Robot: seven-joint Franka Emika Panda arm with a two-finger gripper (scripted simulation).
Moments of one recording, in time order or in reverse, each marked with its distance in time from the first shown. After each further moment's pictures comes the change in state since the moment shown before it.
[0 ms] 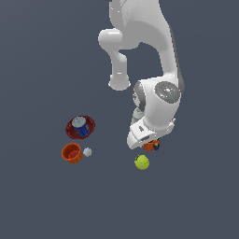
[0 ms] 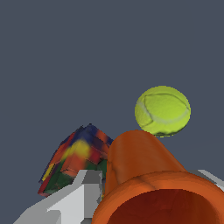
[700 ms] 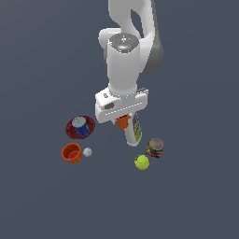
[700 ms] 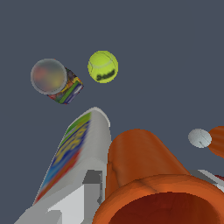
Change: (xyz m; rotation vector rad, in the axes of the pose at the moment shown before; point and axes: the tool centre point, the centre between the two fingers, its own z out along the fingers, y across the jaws) arm -0.098 0.084 -0.098 0.002 -0.001 0.002
